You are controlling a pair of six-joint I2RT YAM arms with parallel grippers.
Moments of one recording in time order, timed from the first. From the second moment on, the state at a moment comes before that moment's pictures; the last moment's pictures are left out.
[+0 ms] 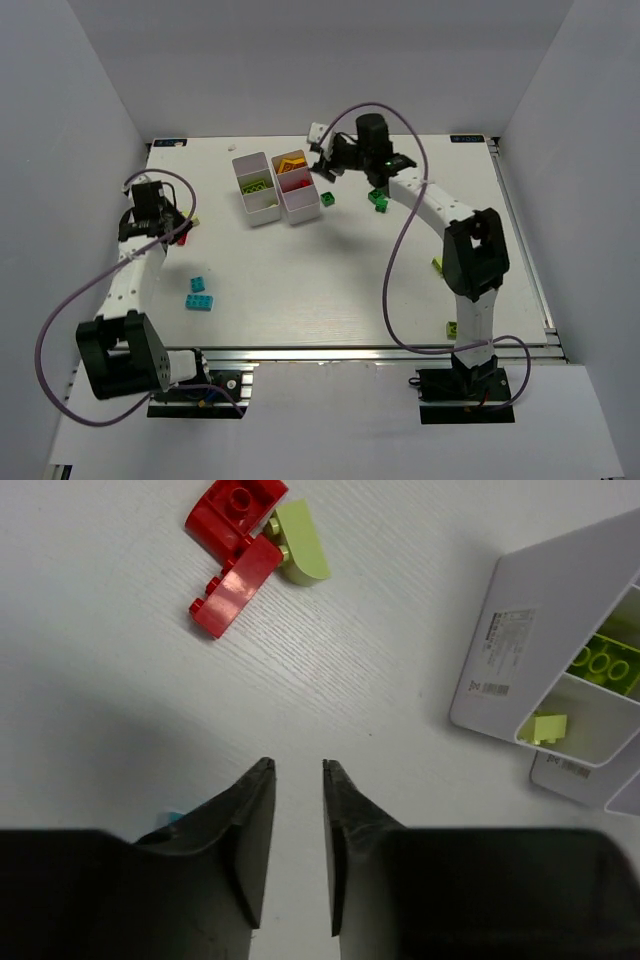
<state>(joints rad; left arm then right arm) 0.16 1.26 0.95 -0.46 -0.08 -0.54 0.53 2.03 1.73 -0.04 -0.60 -0.77</state>
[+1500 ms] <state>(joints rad) 0.20 1.75 1.14 -0.47 0.06 -0.14 0.38 1.70 1.33 -0.14 -0.94 -0.53</state>
